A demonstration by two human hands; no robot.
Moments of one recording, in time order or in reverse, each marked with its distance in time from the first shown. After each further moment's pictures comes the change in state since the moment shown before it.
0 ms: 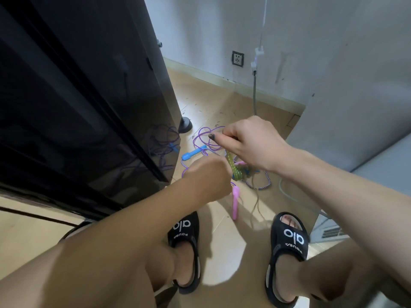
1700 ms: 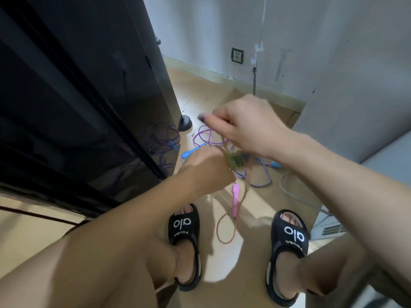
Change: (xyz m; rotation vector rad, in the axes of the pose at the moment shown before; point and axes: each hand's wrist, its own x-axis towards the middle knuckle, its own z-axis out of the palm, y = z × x) left_hand 0.008 -0.005 -0.005 -0.025 0.082 0.003; right_hand 0.013 -0.026 -0.030 -0.050 0.032 -0.069
